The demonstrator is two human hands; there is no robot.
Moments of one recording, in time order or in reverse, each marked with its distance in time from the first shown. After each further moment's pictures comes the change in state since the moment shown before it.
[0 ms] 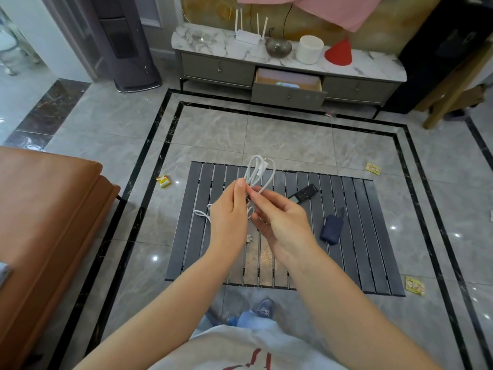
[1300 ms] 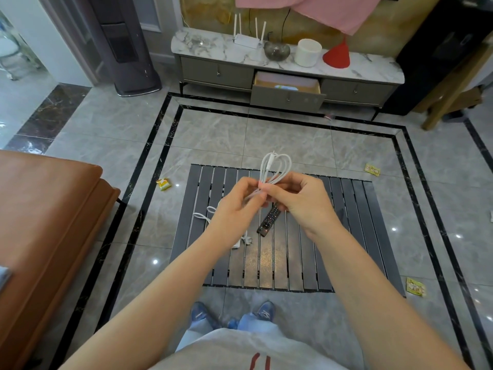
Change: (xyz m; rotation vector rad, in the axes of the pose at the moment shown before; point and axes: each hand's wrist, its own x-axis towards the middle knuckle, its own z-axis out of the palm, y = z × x) left_hand 0.012 0.010 -0.012 0.154 -0.409 0.073; right_hand 0.028 -0.039 -0.031 -0.561 -0.085 -0.339
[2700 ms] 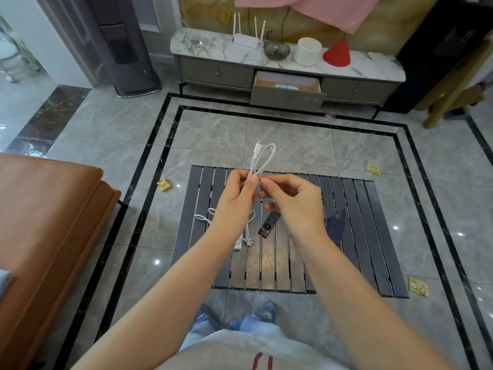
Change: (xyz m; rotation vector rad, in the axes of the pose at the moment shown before) left_hand 0.014 0.009 0.004 -0.254 0.170 -0.069; right_hand -0.005 0.001 0.025 0.150 0.175 -0.075
